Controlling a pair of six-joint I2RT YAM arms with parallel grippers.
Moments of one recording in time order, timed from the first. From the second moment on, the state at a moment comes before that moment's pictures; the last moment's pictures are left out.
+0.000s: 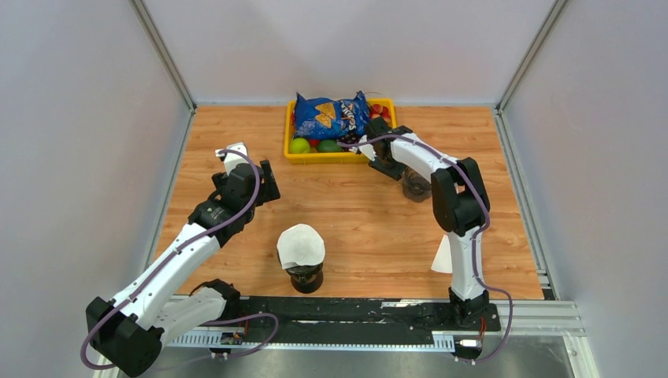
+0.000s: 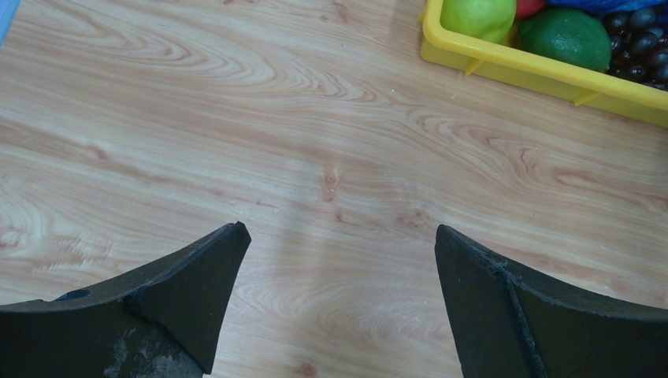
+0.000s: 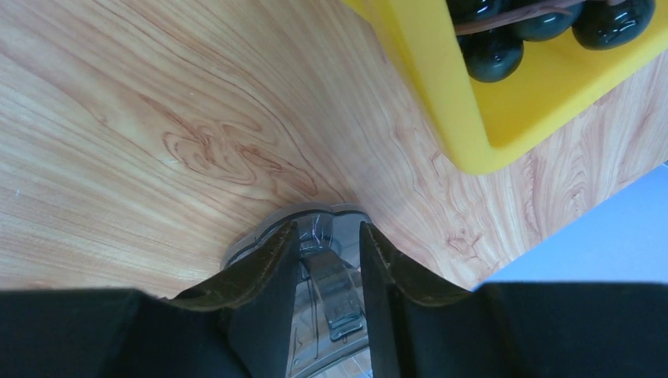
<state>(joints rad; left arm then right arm) -0.51 0.96 0.84 -0.53 -0.56 -0.54 0.45 2.13 1.69 -0.84 0.33 -0.61</state>
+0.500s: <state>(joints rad) -0.51 0.97 0.84 -0.53 -0.56 -0.54 0.45 2.13 1.71 -0.85 0.33 -0.63</state>
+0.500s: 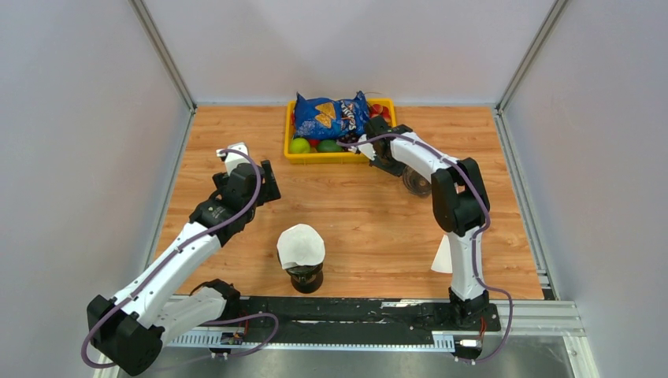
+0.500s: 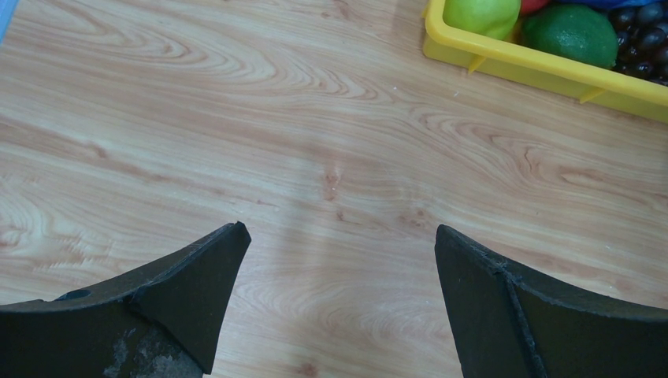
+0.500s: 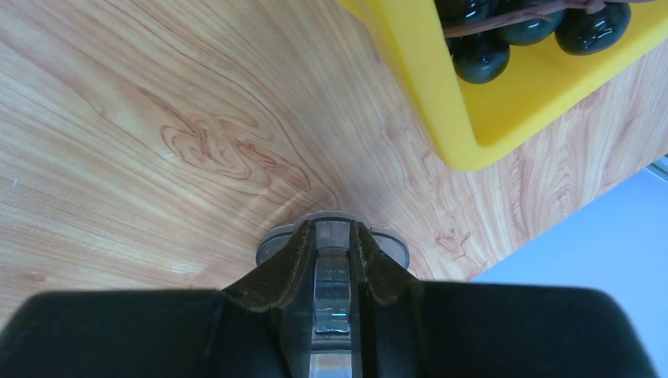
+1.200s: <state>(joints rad) -0.51 0.99 0.84 -0.54 -0.56 -0.54 0.50 1.99 1.86 -1.02 0.20 -0.40</state>
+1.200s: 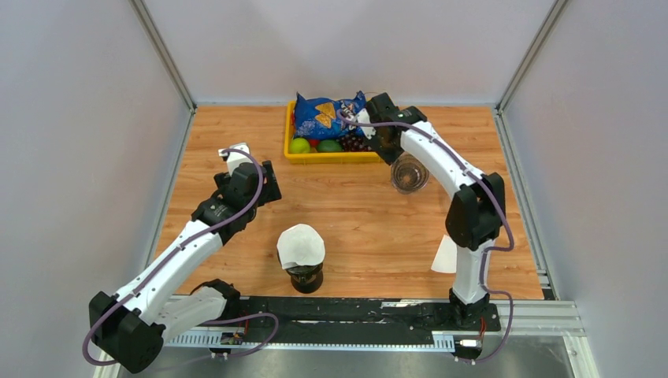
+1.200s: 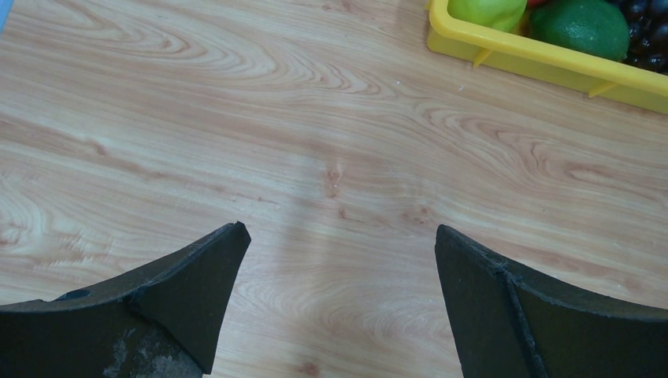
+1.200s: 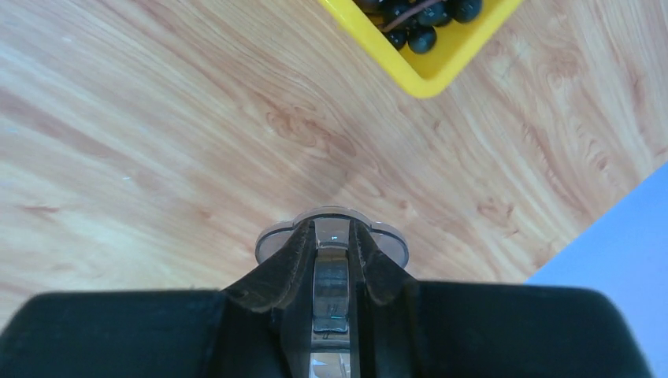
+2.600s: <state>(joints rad) -0.51 0.96 0.84 -0.54 -0.54 -0.54 -0.18 1.78 1.94 -1.26 0.04 0.30</state>
